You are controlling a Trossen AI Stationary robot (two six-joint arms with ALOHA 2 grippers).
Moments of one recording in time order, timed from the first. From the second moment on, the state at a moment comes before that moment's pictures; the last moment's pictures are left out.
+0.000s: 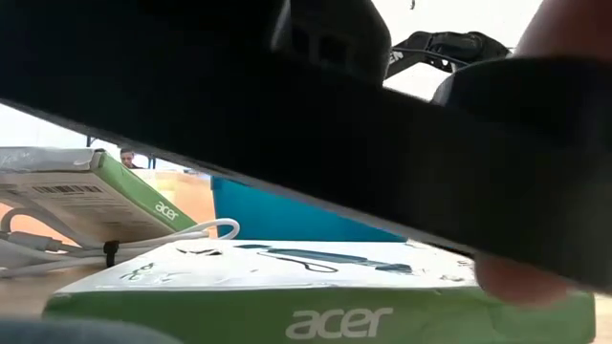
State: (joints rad) left arm 0.74 1.22 1.03 -0.64 0.22 0.06; right arm -0.50 2.54 2.25 -0.95 -0.22 -0.50
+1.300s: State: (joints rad) left arm 0.74 1.19 1.03 -0.63 0.22 0.07; right arm -0.29 2.28 2.23 -1.46 -0.22 -0.18
